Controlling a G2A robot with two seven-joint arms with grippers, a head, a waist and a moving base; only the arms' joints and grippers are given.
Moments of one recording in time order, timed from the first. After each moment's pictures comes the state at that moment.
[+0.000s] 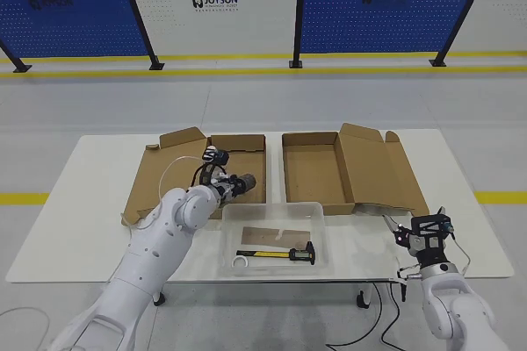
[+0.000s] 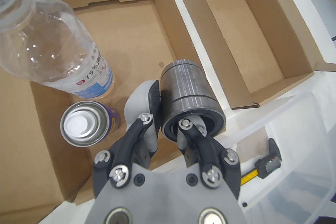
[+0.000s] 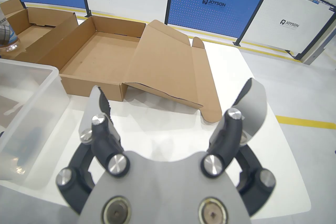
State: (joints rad) left arm 0.82 -1.28 -1.00 -1.08 0.77 -0.02 -0.59; right arm -1.73 -1.15 1.60 -1.80 -1.33 0.00 0.00
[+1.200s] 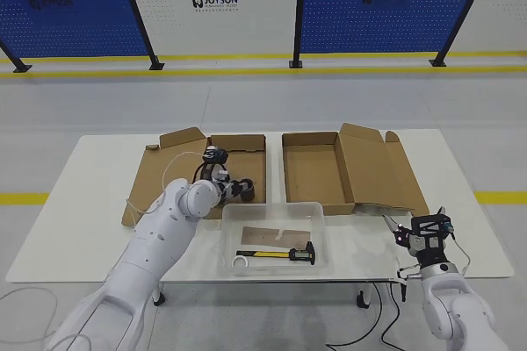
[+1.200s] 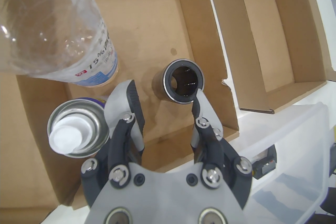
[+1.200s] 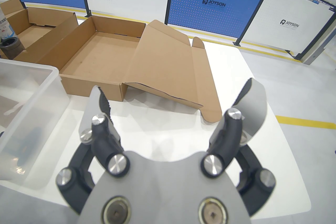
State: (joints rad) left arm 0.72 -1.33 -0.96 -0.90 0.71 -0.01 -0.63; right arm -1.73 -1.15 1.60 -1.80 -1.33 0.00 0.00
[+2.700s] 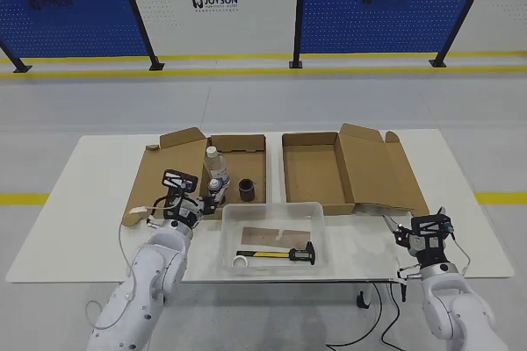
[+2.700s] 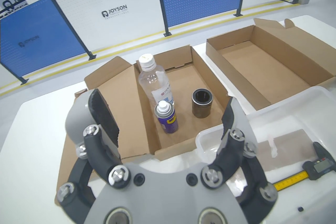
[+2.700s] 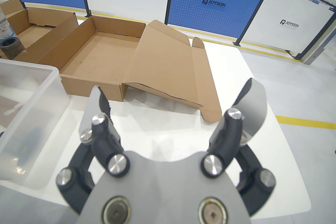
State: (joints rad) left arm 1.43 -1.20 -1.32 -1.78 1.36 0.09 -0.25; right arm -1.73 -1.15 1.60 -1.80 -1.33 0.00 0.00
